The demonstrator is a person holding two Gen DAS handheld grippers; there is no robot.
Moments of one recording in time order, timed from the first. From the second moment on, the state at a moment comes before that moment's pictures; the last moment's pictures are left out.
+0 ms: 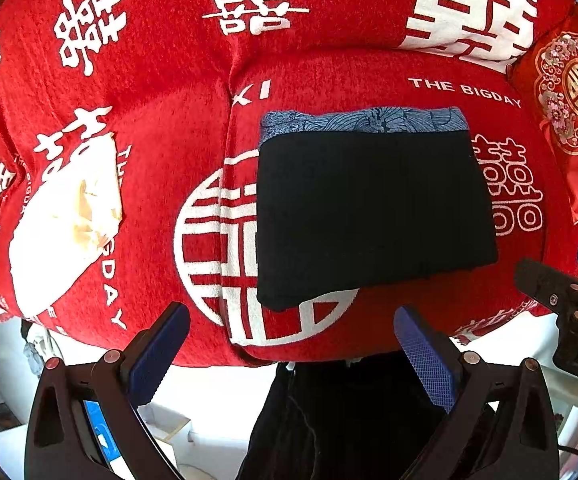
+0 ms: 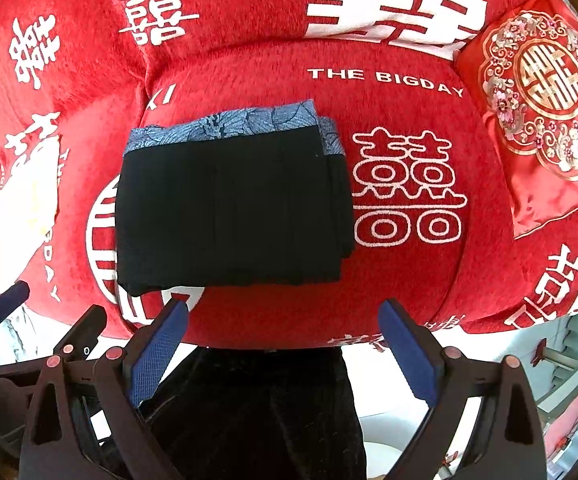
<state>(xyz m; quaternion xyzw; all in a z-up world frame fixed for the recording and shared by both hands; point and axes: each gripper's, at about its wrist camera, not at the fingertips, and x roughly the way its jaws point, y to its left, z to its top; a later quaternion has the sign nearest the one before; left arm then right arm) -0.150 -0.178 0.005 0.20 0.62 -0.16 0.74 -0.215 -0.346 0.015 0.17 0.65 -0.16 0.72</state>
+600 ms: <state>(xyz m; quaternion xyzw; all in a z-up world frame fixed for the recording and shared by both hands) -0.149 -0.181 0.004 0.21 0.61 -0.16 0.74 -0.207 -0.341 0.015 0.16 0.65 -0.16 0.73</state>
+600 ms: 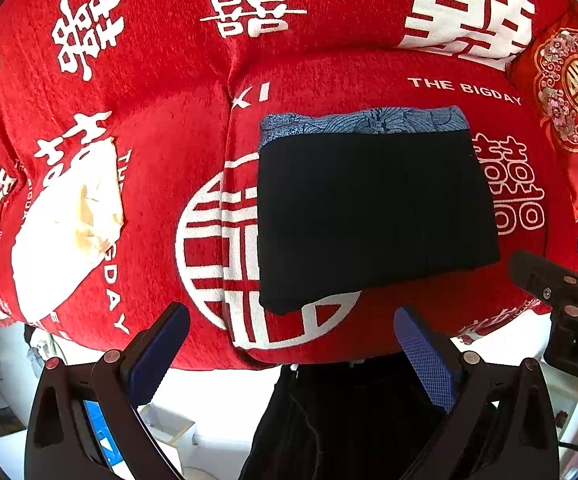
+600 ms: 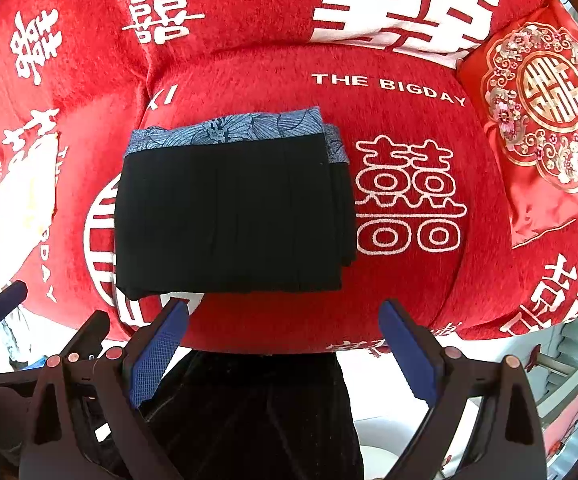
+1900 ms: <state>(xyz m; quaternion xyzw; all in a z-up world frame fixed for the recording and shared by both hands) -0.146 -0.186 0.004 0.21 0.61 -0.17 0.75 -0.199 -0.335 0.012 0.15 0.65 -0.15 0.72</state>
